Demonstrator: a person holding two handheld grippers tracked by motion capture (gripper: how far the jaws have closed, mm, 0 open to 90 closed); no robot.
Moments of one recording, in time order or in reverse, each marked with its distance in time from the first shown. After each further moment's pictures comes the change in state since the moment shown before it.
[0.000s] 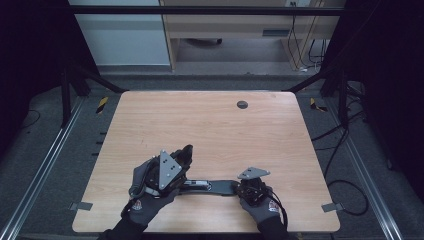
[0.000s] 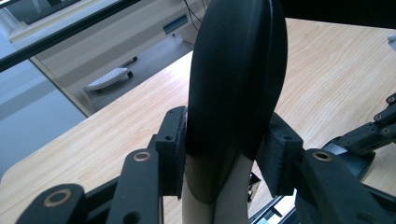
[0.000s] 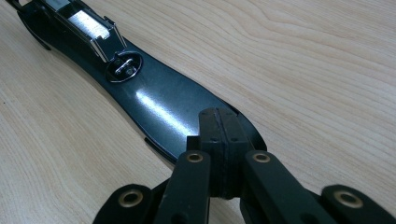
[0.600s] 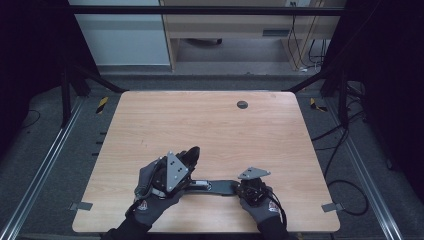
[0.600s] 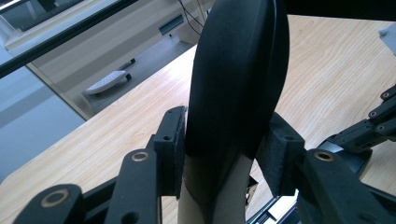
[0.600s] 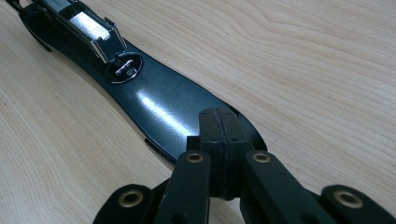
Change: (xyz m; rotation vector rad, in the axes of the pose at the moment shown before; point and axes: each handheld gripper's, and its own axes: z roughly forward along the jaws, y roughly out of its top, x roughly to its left) left arm -0.011 0.002 0.007 0.005 -0.007 0.039; right arm -0.001 -0.001 0.000 -0.007 0.004 -0.004
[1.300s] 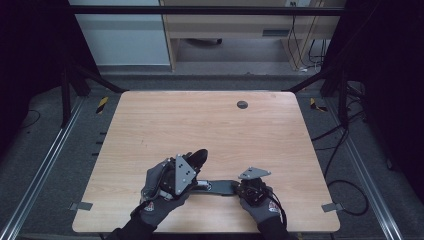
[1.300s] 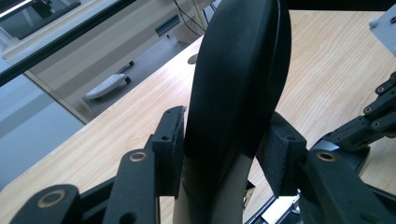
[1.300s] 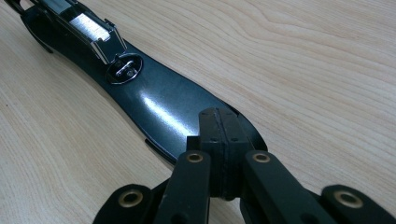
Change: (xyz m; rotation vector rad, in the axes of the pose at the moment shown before) left arm -0.013 0.001 0.008 0.005 -0.003 0.046; right arm -0.001 -0.001 0.000 -0.004 0.007 0.009
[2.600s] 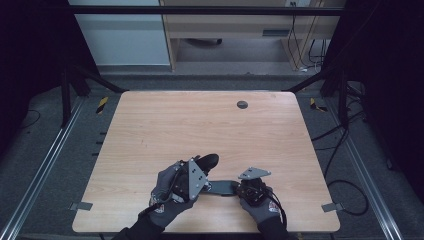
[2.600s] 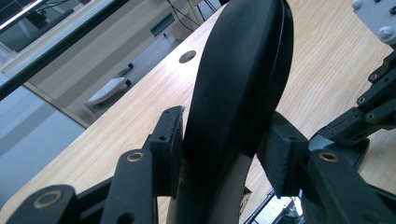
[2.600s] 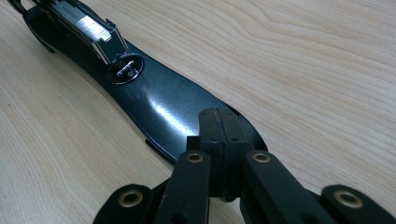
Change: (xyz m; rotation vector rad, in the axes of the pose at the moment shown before) left arm -0.021 0.001 0.014 0.018 0.001 0.086; right arm 0.000 0.000 0.000 0.000 0.003 0.001
